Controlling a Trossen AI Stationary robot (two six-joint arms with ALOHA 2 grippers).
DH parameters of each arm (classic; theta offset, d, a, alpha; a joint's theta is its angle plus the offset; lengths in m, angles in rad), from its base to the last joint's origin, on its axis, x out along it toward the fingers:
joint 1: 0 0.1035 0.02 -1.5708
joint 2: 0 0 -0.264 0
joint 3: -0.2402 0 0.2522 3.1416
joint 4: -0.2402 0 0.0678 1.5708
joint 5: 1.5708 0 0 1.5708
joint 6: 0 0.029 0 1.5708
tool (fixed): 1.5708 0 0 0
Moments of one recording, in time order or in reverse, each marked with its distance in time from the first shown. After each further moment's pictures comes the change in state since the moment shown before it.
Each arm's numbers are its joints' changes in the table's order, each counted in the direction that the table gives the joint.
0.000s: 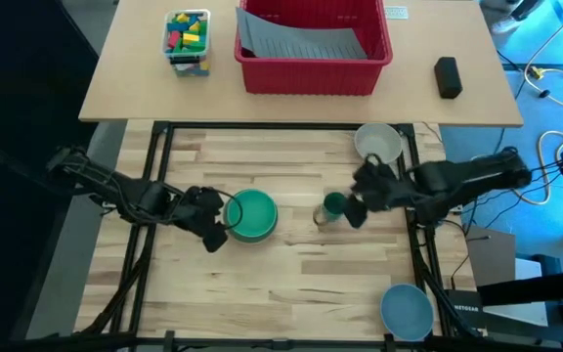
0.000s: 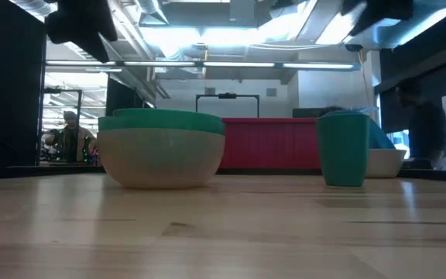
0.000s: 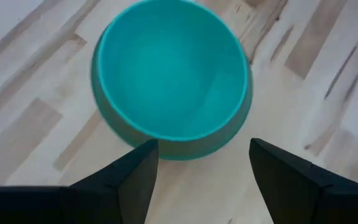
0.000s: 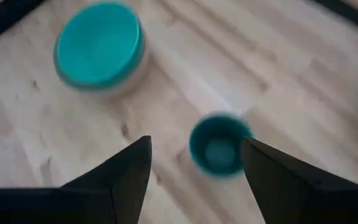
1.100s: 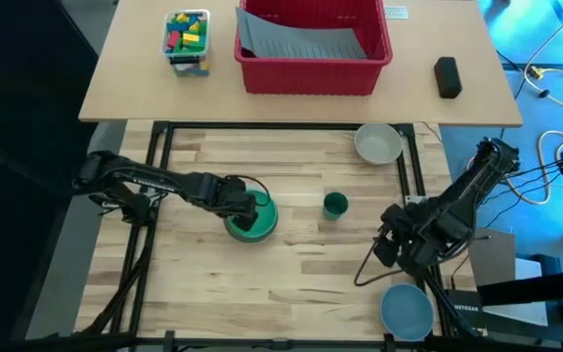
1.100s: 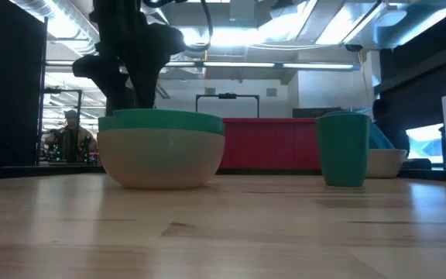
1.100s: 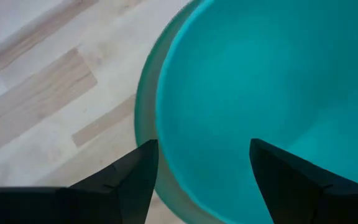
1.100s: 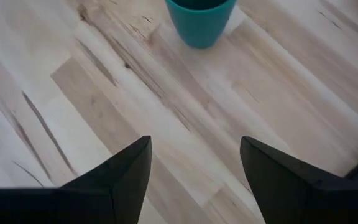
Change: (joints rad) left arm 0.242 0.299 -0.137 -0.126 0.093 -0.155; right arm 0.521 -0.146 0.332 -0.183 0.024 0.676
